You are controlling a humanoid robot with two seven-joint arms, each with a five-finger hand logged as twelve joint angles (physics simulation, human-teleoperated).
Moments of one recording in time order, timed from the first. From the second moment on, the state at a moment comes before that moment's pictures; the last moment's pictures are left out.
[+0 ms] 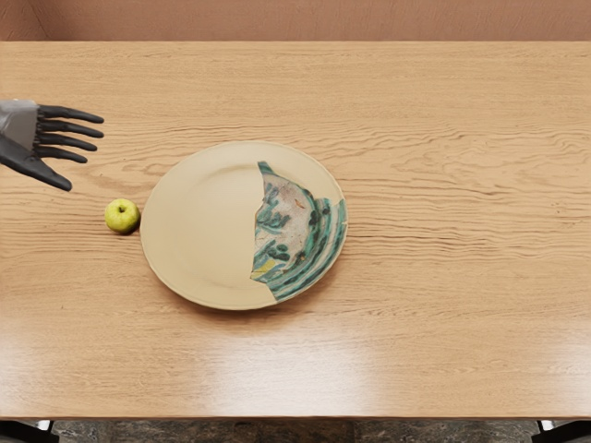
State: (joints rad) left arm -1.01 1.05 -0.46 -1.17 0.20 -0.61 0.33; right arm 0.03 0.00 0.00 0.17 0.04 -0.01 0.14
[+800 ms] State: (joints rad) left arm -1.11 0.86 -0.24 -1.39 0.96 -0.07 0.60; right arm 0.04 0.00 0.00 0.17 0.04 -0.01 0.14
